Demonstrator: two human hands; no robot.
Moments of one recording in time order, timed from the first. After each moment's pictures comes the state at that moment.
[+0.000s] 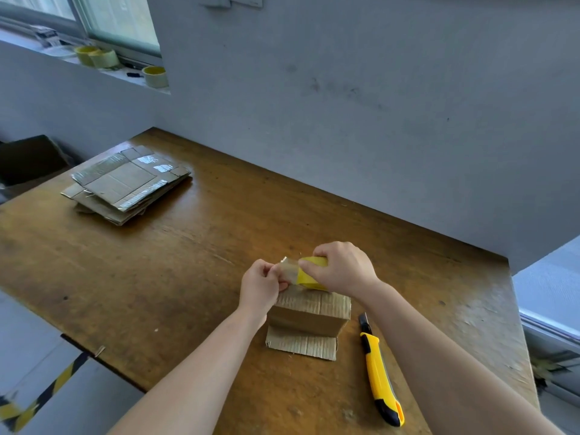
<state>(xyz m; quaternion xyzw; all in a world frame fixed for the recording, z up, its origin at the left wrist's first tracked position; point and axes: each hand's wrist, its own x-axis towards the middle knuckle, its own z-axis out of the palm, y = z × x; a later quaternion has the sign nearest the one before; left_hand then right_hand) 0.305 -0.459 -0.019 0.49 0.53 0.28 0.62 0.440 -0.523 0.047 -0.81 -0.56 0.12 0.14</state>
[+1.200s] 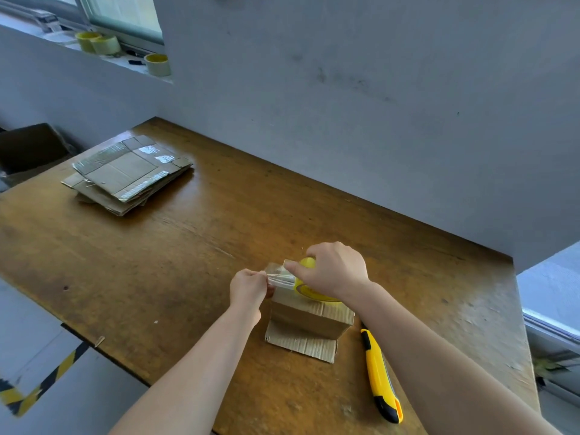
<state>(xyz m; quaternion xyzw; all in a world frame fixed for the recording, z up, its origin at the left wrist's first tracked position) 0.296 -0.455 -0.027 0.40 0.65 0.24 0.60 0.421 -0.518 0.044 -0.83 -0.55 0.09 0.08</state>
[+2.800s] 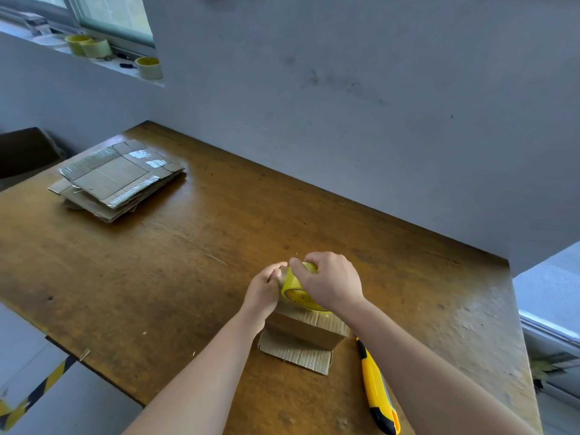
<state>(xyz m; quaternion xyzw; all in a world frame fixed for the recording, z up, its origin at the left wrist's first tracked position) 0.322 -0.455 -0.040 0.60 0.50 0.18 0.59 0.424 -0.525 0.032 -0.84 -0.48 0.14 0.22</state>
